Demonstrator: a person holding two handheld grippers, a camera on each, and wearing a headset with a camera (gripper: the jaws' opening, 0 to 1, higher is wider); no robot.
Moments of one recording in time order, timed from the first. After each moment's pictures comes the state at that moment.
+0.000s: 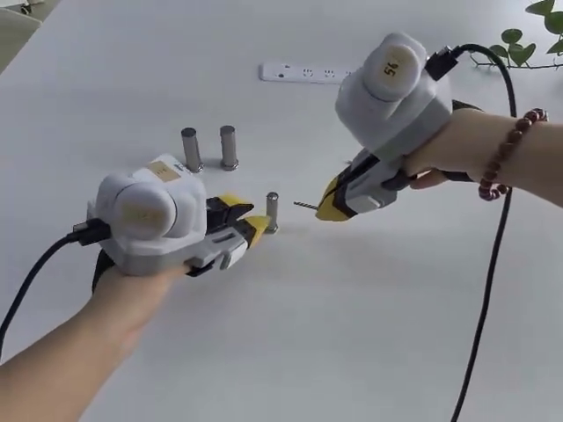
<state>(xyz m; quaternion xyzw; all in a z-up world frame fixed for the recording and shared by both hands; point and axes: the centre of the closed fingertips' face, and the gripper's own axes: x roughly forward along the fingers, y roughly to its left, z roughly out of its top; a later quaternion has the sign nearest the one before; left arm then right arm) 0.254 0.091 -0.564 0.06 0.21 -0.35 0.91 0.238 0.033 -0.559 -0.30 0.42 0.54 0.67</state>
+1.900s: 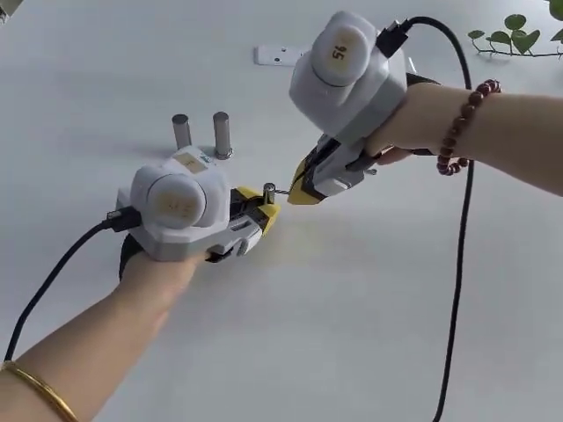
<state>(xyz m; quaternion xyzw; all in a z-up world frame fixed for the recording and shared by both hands) 0.270 0.073 -0.582 0.06 0.21 -0.36 0.91 0.251 0.061 -0.565 -0.35 0.39 0.57 0.63</state>
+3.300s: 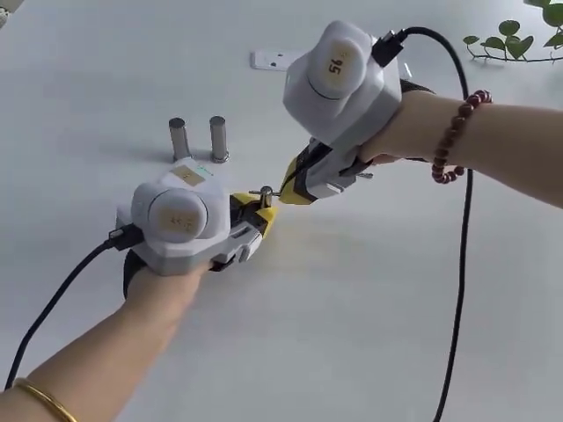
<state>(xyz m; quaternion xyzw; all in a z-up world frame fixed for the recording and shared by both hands) 0.273 0.073 -0.584 0.04 0.20 -0.34 0.92 0.254 0.067 -0.561 -0.36 0.36 0.57 0.64</state>
